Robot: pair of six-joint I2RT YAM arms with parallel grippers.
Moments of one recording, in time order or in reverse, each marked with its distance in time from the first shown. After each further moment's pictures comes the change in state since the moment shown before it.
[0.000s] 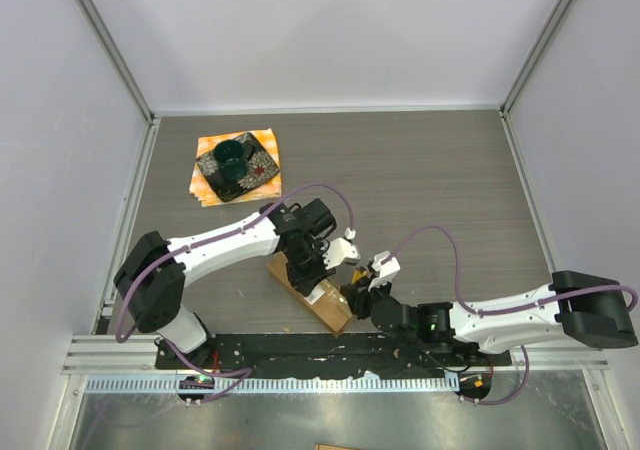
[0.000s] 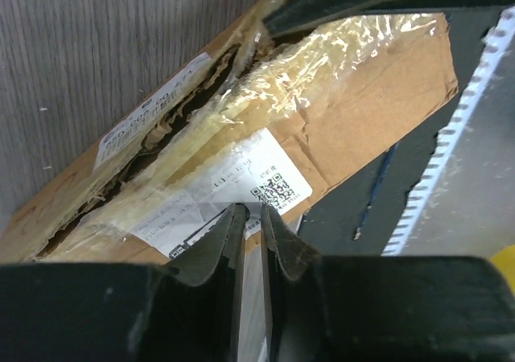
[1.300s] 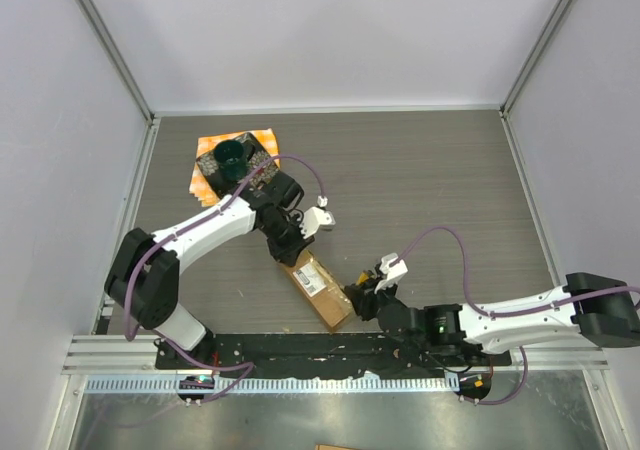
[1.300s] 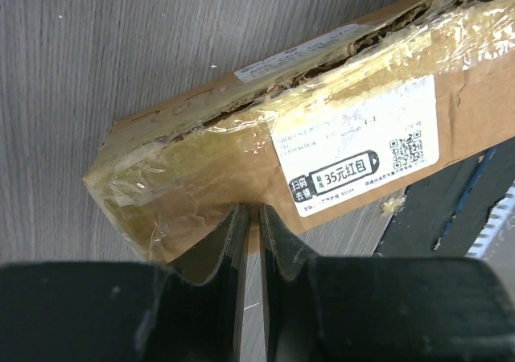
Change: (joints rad) left arm 0.265 -0.002 -0.040 0.081 0.013 0.165; right arm 0.058 -0.112 -0.012 -0.089 0.060 0.027
